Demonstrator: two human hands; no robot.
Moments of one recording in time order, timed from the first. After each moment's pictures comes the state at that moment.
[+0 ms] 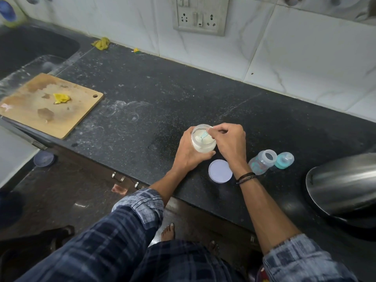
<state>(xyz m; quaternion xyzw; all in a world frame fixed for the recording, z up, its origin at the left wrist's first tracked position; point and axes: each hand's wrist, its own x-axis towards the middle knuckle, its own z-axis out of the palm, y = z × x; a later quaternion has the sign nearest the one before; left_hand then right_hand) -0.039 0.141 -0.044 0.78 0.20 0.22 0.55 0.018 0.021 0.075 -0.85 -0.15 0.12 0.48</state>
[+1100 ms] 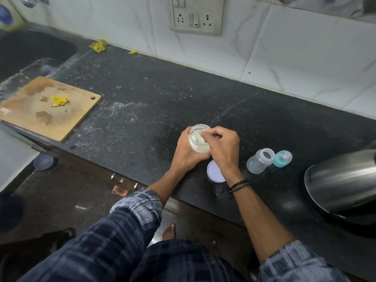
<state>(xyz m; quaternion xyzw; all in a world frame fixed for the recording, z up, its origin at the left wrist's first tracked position) -0.045 0.134 -0.035 0.78 0.19 0.26 0.53 -0.003 0.021 0.065 -0.80 -0.16 0.10 0.57</state>
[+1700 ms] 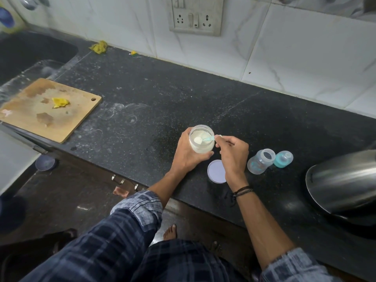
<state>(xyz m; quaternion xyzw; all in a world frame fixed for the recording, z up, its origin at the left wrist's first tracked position) -0.047 0.134 -0.041 0.79 0.20 0.26 0.52 0.004 0.002 0.040 -0.78 -0.02 0.11 0.61</state>
